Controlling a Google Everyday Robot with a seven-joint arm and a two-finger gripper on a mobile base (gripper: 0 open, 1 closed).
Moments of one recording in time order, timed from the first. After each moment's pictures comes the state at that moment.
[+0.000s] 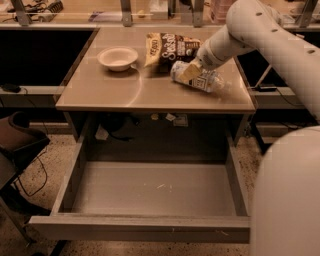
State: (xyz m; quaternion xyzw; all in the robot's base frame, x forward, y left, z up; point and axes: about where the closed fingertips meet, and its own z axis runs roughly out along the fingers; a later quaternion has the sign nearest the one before) arm 0.772 -0.123 0.837 -0.44 0.83 0.07 0.34
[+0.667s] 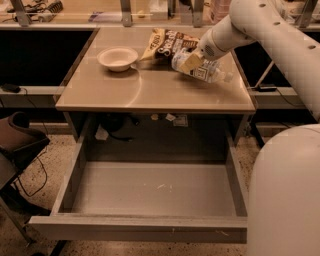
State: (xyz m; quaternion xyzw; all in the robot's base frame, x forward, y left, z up) arm 0.793 -0.126 0.867 -0.43 0.82 0.07 0.38
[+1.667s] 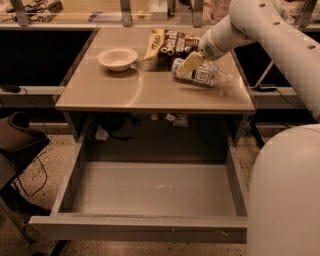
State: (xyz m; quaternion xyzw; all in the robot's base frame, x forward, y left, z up) arm 0.793 -0.126 0.867 -0.43 0.82 0.07 0.37
